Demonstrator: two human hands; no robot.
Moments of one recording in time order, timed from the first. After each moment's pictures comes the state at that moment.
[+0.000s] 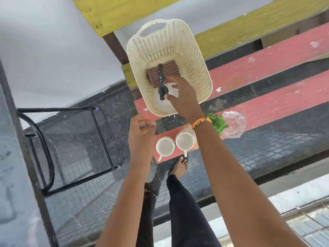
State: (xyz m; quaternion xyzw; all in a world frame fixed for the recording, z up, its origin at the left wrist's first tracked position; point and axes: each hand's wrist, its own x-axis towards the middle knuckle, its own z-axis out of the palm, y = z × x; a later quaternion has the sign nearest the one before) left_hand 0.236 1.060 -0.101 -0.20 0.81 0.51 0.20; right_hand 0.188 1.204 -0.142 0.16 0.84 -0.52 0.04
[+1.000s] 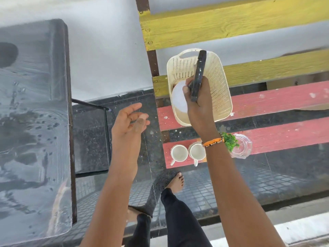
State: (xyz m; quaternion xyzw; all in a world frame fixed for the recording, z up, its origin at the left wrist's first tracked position) left_hand 0.234 0.967 -0.003 -0.17 0.72 0.67 0.08; right_hand 0.194 1.131 -0.049 0.12 0.79 -0.58 -0.13
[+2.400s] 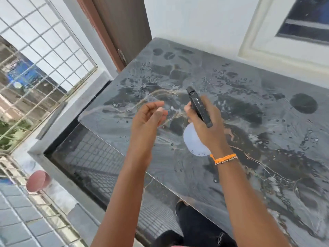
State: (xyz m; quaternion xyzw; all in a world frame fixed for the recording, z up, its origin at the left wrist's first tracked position) left_hand 0.302 0.309 0.122 -0.30 0.63 0.68 -0.21; right_hand 0.207 0.420 0.081 -0.25 0.73 -0.63 0.08
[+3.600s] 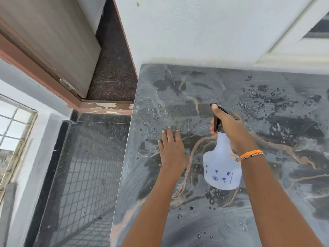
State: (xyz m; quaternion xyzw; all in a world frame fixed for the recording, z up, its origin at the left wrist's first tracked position) left_hand 0.115 0.027 -0.013 -0.04 0.95 0.19 0.23; right_hand 0.061 0.178 0.037 0.25 0.71 -0.64 0.13
